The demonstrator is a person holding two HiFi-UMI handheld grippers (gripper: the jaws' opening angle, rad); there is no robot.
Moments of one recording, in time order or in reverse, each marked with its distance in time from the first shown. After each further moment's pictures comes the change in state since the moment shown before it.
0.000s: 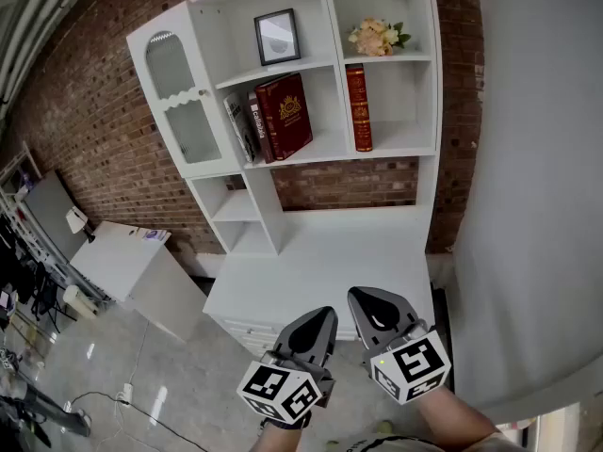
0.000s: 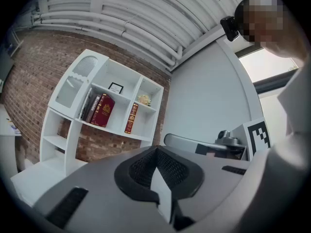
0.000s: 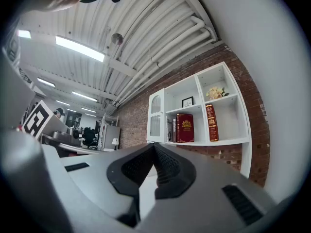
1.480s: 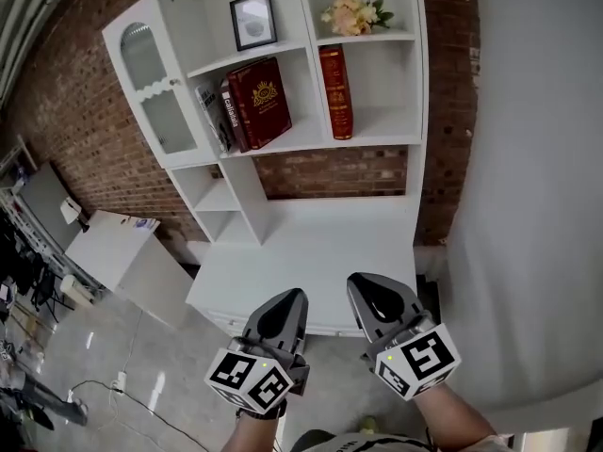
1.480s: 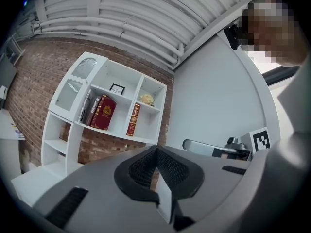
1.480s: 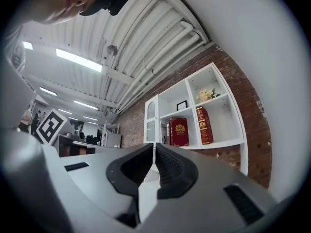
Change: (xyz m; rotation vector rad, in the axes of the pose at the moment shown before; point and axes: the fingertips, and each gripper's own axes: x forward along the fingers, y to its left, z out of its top) left arm 0.056 -0.001 0.001 0.027 -0.011 0.092; right arm -0.025 -0.083 -0.002 0.050 -0.075 0.040
